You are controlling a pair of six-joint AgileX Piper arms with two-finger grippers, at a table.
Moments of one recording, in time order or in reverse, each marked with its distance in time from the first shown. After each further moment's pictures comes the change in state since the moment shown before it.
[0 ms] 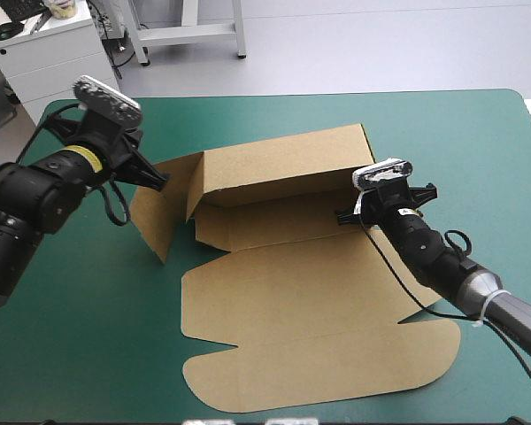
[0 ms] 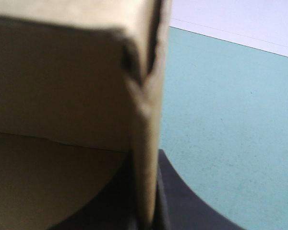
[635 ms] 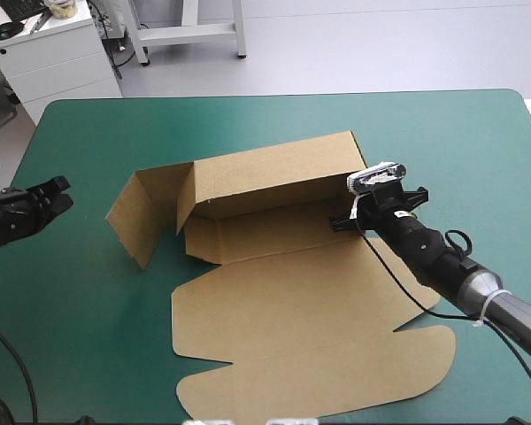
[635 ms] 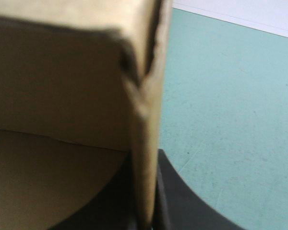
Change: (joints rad) left arm 0.889 0.057 0.377 -1.046 0.150 0.208; right arm -0.001 0.000 0.000 0.000 0.105 0.000
